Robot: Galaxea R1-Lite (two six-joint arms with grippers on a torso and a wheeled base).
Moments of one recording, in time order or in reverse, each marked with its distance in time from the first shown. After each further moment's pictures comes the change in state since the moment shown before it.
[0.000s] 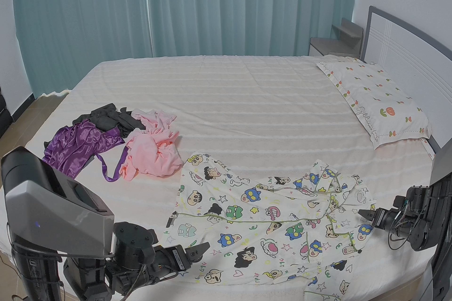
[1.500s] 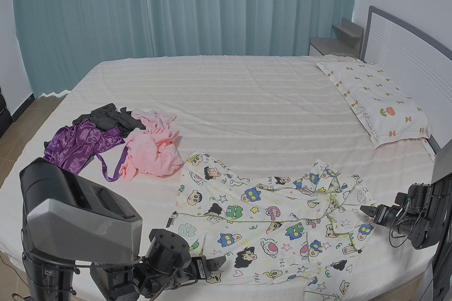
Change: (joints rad) left arm -0.110 0.066 -0.187 0.277 0.035 0.056; right arm -0.008 -0.015 -0.016 0.000 -0.001 0.002
